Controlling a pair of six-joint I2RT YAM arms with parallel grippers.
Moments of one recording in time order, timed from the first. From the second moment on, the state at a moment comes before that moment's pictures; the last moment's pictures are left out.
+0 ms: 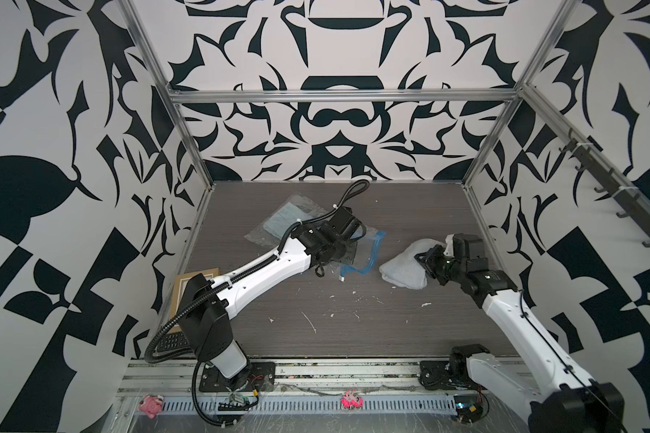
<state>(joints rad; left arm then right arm) -0.88 1.62 1.46 -0.79 -0.15 -0.46 0.11 0.91 0.73 -0.52 -0.33 0.98</state>
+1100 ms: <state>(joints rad) -0.89 1.75 1.67 -0.88 -0.08 -0.46 0.28 0.82 0.66 -0.35 -0.36 1.40</state>
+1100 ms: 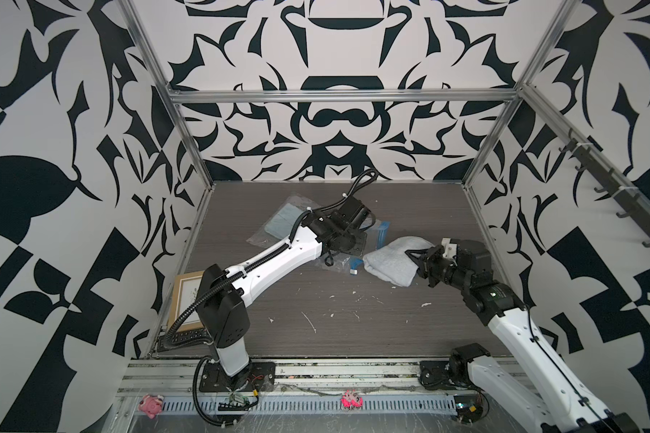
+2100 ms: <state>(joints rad) -0.94 1.84 1.87 -1.15 -0.17 -0.42 0.53 0.96 0.74 -0.23 0.03 1.49</state>
